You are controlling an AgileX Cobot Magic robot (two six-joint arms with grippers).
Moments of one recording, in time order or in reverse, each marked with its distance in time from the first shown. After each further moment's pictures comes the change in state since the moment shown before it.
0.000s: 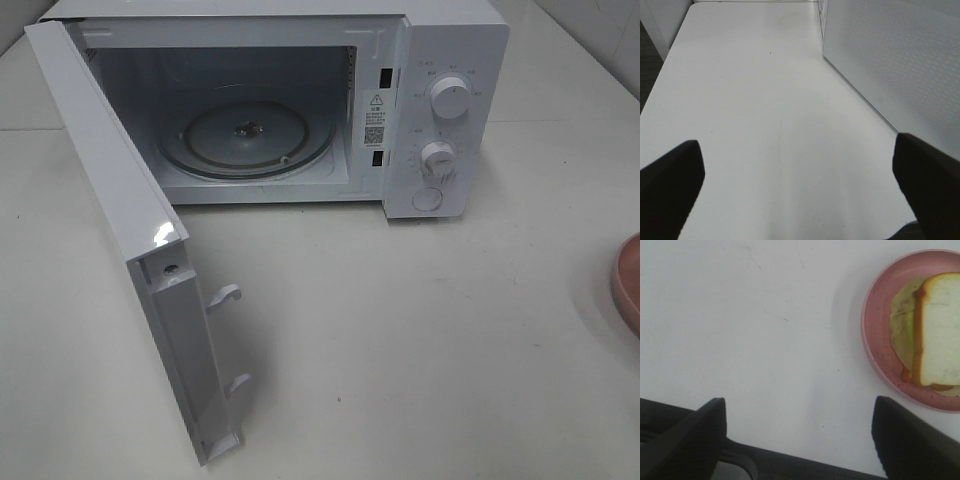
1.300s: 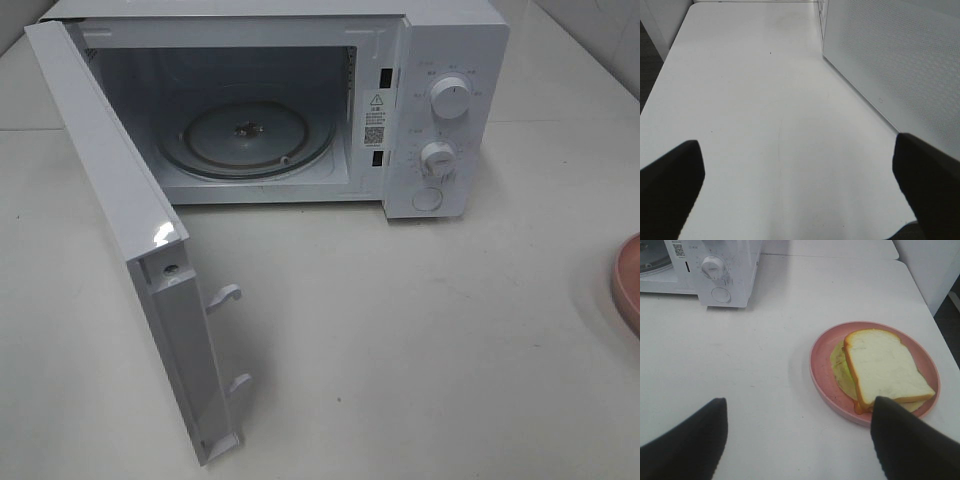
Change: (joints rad) left arm 0.000 0.000 0.000 0.000 0.000 0.000; right arm -0.174 -0.689 0.124 -0.001 0.043 0.002
